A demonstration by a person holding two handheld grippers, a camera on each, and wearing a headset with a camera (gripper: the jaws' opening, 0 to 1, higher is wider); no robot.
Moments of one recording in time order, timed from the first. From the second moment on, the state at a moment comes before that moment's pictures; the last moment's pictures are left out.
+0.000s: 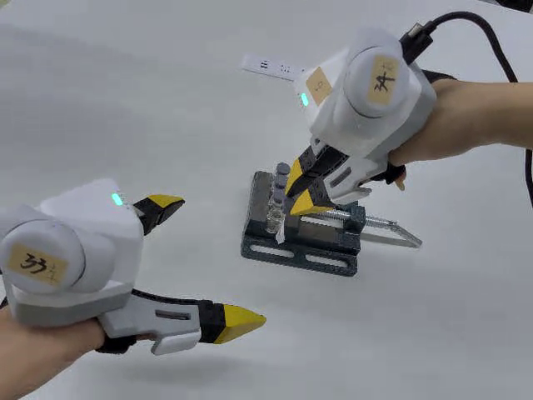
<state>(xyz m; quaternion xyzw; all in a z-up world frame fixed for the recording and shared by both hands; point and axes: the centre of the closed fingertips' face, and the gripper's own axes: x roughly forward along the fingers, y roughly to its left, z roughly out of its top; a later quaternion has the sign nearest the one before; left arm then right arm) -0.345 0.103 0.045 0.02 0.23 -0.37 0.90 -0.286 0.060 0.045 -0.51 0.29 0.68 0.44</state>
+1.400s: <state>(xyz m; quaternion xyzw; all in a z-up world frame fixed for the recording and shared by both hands) -0.353 0.104 0.036 0.01 0.24 -0.36 0.90 -0.287 0.068 0.031 -0.53 0.38 0.64 0.40</state>
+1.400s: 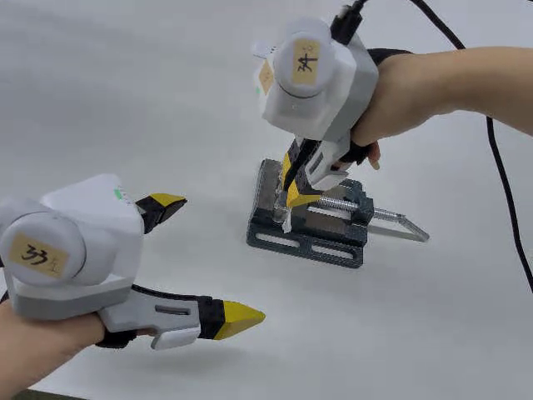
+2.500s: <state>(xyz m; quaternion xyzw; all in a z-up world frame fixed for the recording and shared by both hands) -0.354 0.098 0.035 -0.01 0.24 -0.36 0.90 -0.286 0.066 0.032 -0.45 0.44 0.60 0.50</state>
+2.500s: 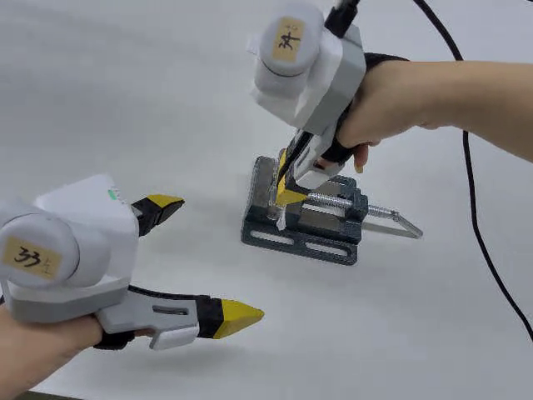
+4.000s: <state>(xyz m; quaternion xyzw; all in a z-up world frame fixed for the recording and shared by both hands) -0.353 0.103 0.039 -0.01 0.23 -0.36 0.90 -0.285 0.068 0.032 -0.43 0.40 0.61 0.53</state>
